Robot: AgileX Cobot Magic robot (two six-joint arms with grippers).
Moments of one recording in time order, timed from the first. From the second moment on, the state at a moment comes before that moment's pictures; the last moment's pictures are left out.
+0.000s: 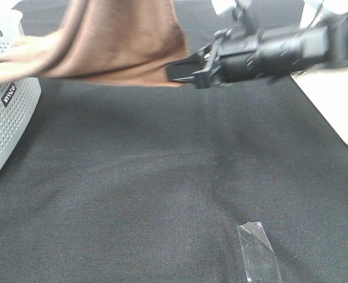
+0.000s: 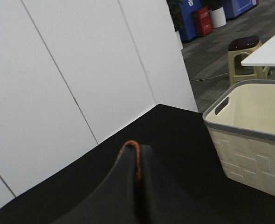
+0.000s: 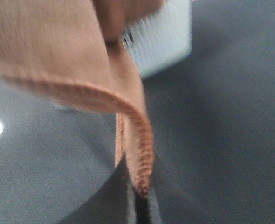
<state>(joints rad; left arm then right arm) -0.63 1.54 -1.56 0.50 0.14 -0.19 0.28 1.81 -1.09 1.43 0.72 -1.78</state>
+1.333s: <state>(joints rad) -0.45 1.61 -1.85 0.43 0.20 -0.62 0.29 1.68 -2.15 -0.15 1.20 -1.14</state>
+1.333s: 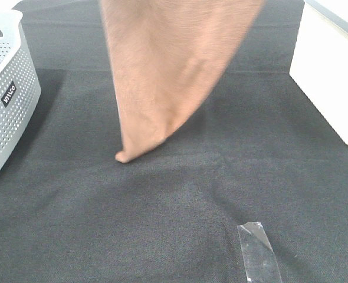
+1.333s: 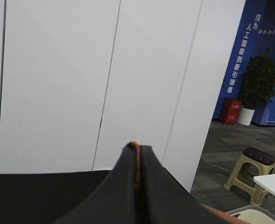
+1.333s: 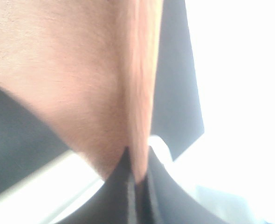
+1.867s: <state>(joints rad) -0.28 1.75 -1.86 0.43 -0.20 -0.69 0.29 1.78 -2.15 -0.39 0.58 -0.94</state>
